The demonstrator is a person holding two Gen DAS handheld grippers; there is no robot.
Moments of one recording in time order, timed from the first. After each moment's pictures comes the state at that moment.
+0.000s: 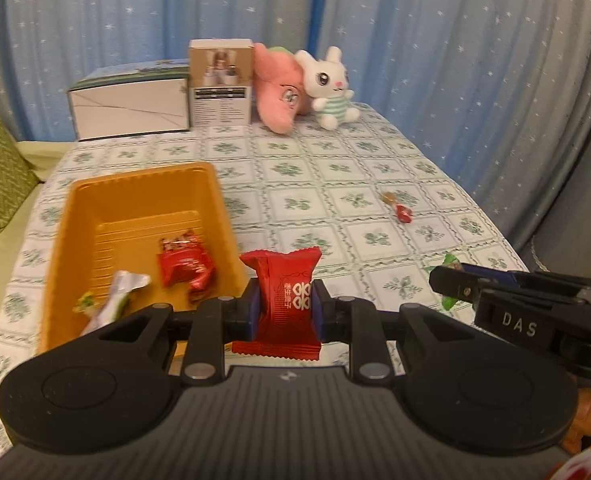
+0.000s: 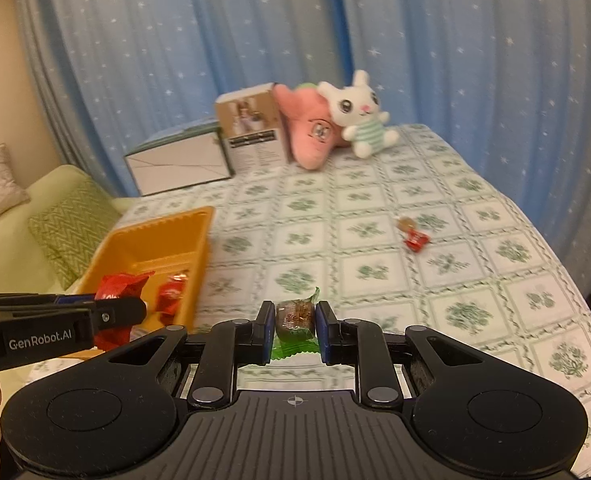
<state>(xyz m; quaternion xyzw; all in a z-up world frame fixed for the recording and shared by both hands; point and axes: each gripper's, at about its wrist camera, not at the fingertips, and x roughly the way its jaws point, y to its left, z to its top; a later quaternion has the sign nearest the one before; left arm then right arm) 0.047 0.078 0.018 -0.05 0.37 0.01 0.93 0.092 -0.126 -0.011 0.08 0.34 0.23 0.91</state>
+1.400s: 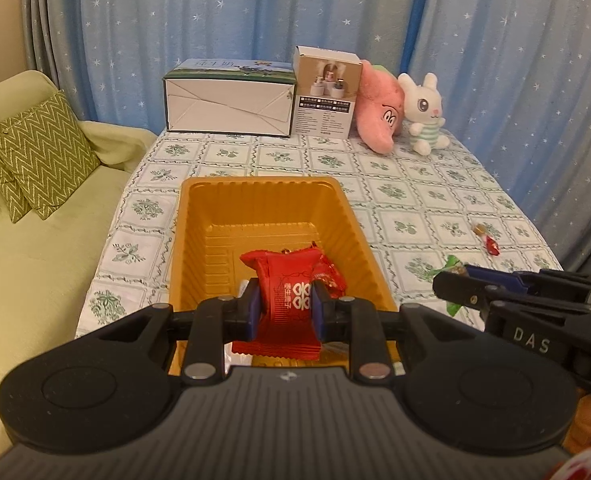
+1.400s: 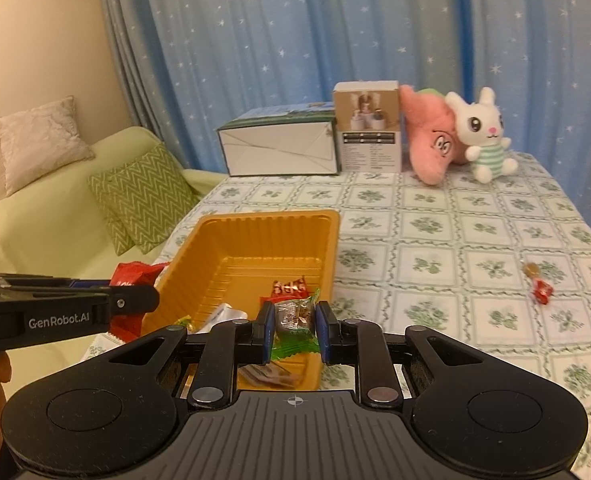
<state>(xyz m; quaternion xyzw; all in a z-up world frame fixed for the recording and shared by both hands) 0.045 0.194 0.023 -0.08 0.36 0.09 0.92 0.112 -0.006 -0.002 0.02 0.33 0.34 0.88</state>
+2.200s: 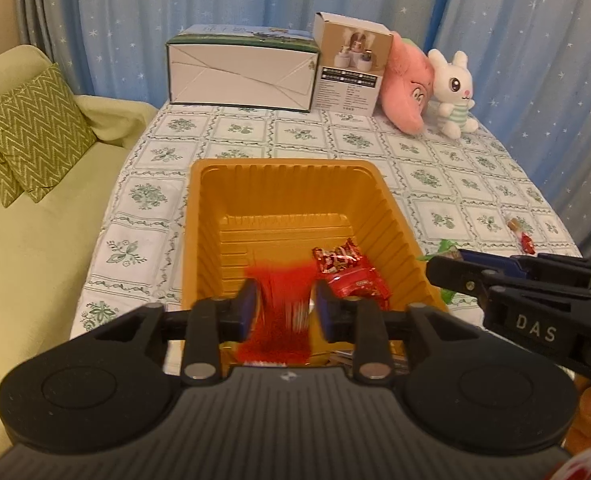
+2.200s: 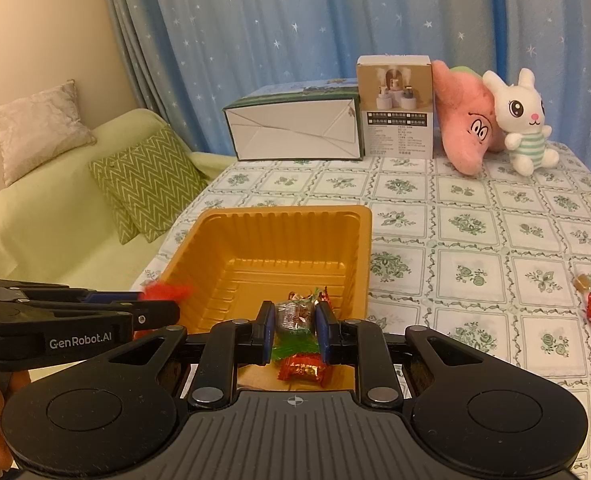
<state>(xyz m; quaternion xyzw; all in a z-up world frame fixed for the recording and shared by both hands) 0.093 0.238 -0.013 -0.09 0.40 0.09 0.91 0.161 0.044 -0.027 0.02 0.35 0.35 0.87</state>
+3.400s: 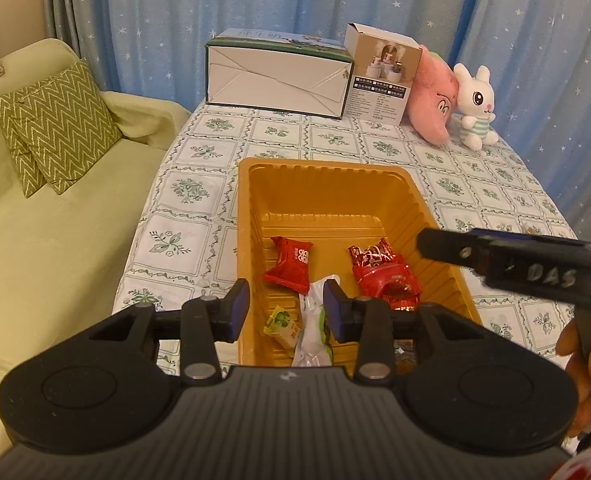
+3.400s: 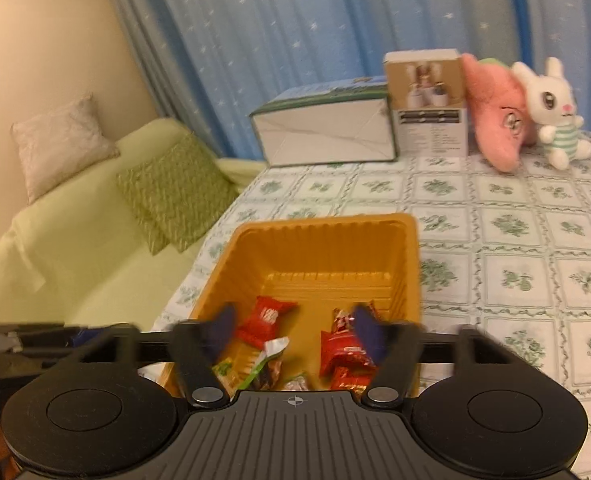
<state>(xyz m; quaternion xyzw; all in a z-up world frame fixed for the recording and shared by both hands) 0.064 0.261 -0.006 -0.11 0.39 0.12 0.91 0.171 0.064 -0.022 0.06 0.36 0.38 0.85</state>
